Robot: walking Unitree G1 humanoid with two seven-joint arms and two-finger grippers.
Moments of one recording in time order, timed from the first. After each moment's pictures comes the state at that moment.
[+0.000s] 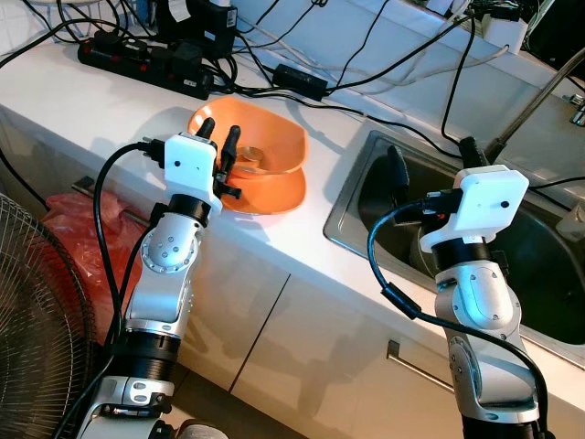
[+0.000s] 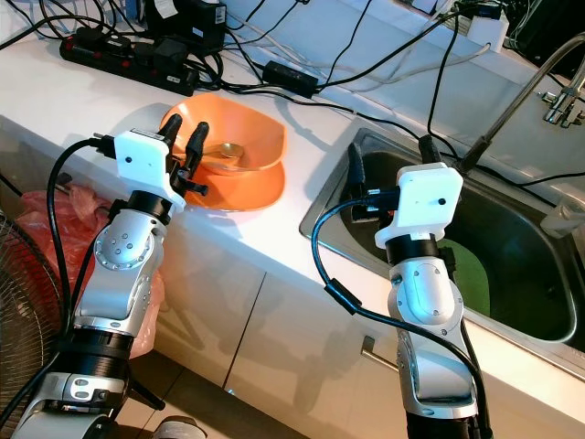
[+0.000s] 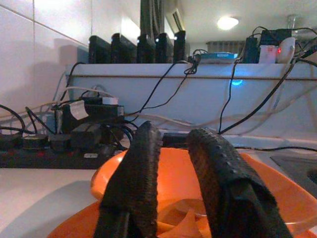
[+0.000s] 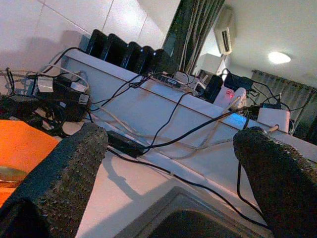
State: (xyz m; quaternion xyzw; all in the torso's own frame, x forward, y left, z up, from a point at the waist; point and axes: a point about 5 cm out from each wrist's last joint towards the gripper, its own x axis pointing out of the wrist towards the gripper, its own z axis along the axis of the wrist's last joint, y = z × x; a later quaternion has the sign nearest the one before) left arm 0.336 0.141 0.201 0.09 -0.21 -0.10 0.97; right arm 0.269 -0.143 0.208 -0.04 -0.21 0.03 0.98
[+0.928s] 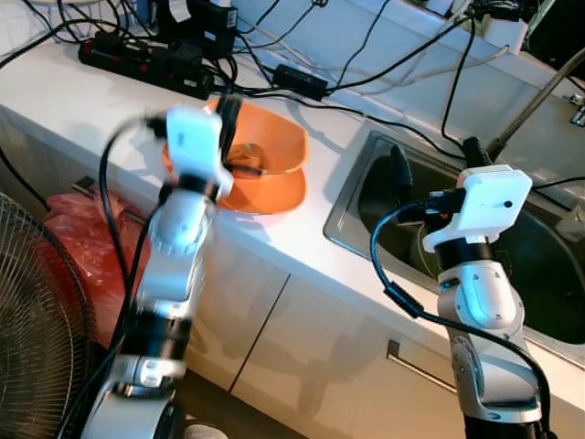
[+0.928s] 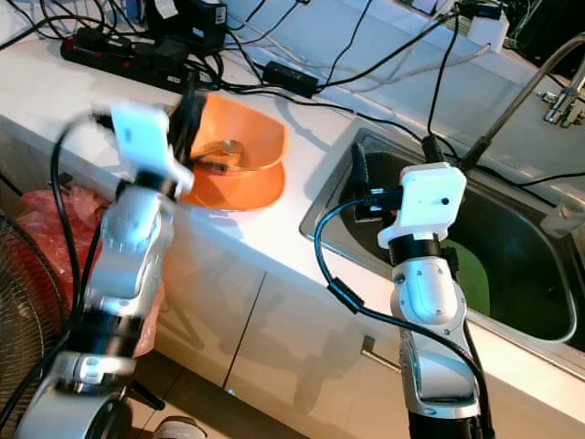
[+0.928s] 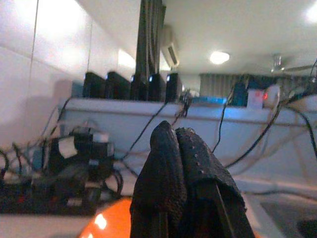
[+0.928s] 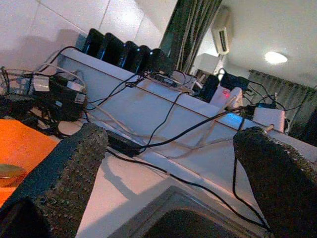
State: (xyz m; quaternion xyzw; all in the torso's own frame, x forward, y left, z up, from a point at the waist) left arm 0.343 0.123 0.239 0.06 -0.27 -0.11 0.95; right arm 0.269 -0.147 0.209 -0.04 -0.21 0.02 0.98
